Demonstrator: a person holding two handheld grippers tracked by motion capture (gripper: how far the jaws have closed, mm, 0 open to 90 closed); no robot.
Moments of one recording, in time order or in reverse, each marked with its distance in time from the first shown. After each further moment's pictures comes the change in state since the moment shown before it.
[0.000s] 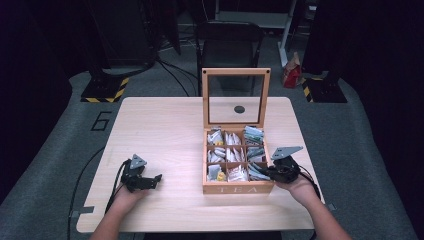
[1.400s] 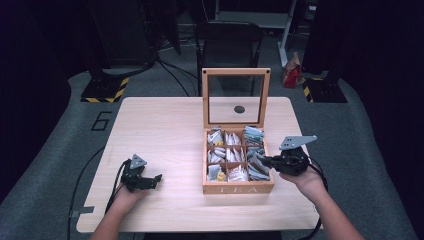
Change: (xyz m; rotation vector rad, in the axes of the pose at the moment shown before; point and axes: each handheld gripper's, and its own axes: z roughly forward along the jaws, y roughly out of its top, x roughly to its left) left arm 0.000 0.000 0.000 0.000 -0.001 -0.001; right arm 0.012 0.039 -0.050 -0.114 0.012 -0.014
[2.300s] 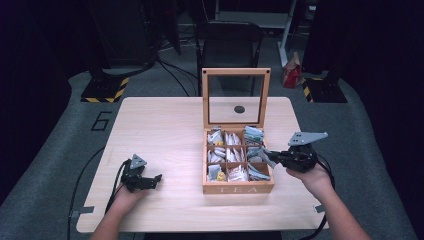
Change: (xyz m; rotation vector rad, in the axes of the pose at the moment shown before) left arm 0.000 0.000 0.000 0.002 -0.001 -0.001; right arm -0.010 0.002 -0.020 -0.041 -0.055 0.010
